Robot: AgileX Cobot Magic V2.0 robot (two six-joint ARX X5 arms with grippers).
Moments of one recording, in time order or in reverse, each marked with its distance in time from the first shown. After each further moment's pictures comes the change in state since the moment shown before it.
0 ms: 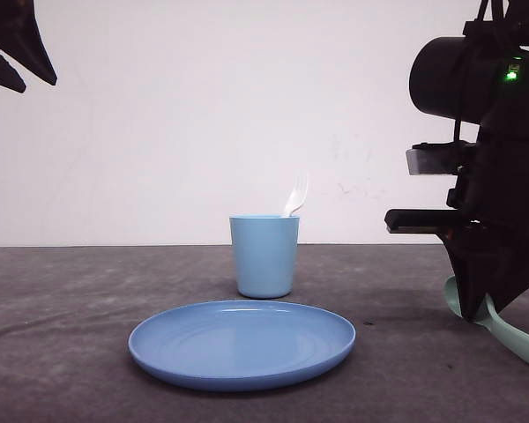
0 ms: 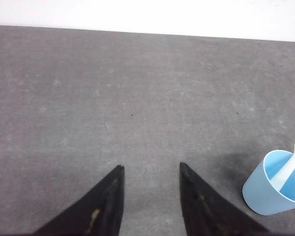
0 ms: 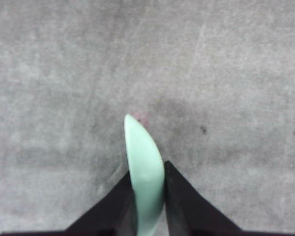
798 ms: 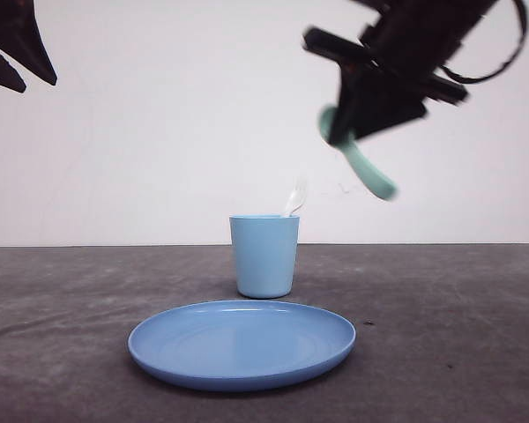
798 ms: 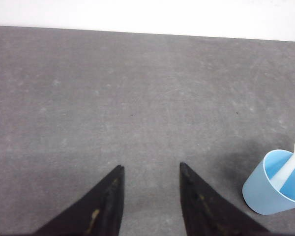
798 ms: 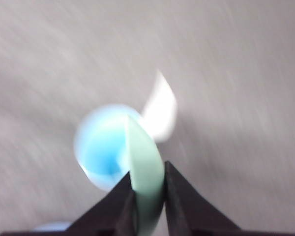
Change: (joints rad) left arm 0.000 0.000 0.000 0.000 0.003 0.002; right arm 0.118 -0.147 0.169 0.330 -0.152 -0.224
